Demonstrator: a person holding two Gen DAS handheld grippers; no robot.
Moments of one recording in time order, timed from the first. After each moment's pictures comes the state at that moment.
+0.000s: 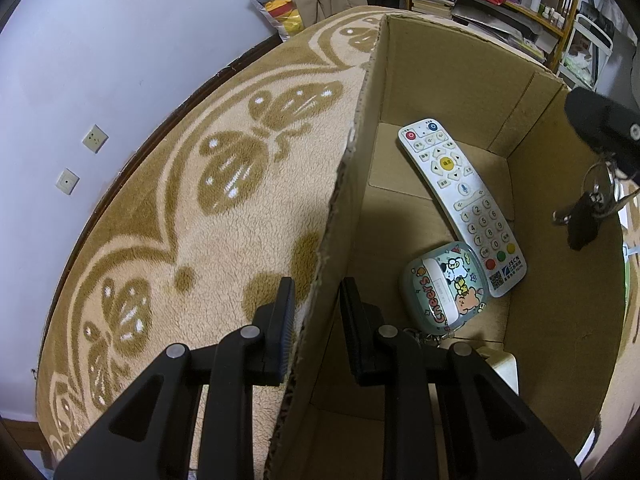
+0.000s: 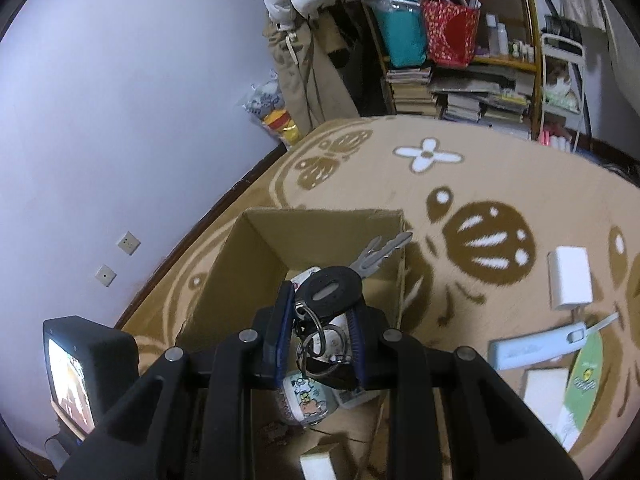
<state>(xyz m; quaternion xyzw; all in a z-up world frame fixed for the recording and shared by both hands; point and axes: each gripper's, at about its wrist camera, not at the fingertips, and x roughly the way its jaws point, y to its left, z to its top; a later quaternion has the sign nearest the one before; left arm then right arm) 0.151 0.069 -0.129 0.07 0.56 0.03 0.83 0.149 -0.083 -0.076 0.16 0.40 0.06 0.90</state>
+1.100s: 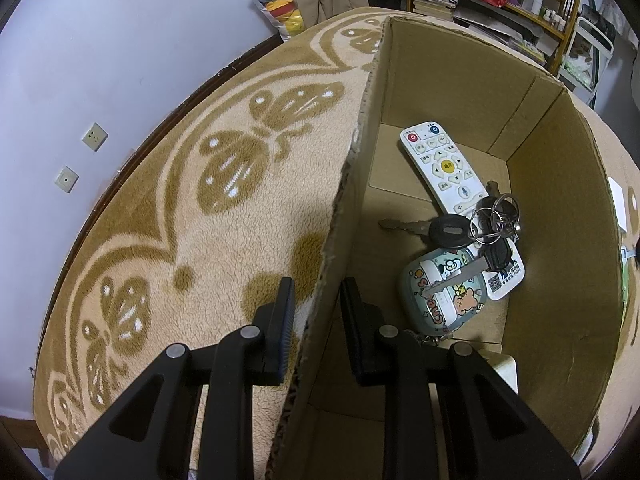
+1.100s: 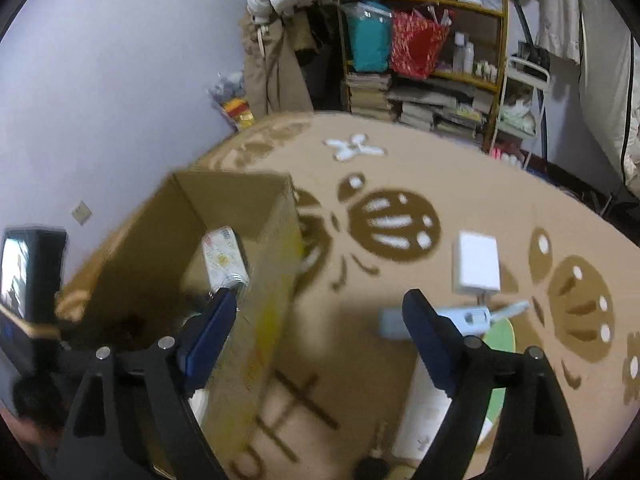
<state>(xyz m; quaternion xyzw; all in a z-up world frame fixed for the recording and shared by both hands) 0.152 0.069 -0.129 0.06 0.56 0.03 0.83 0.096 -0.134 -0.090 0.08 0.43 -0.02 0.90</state>
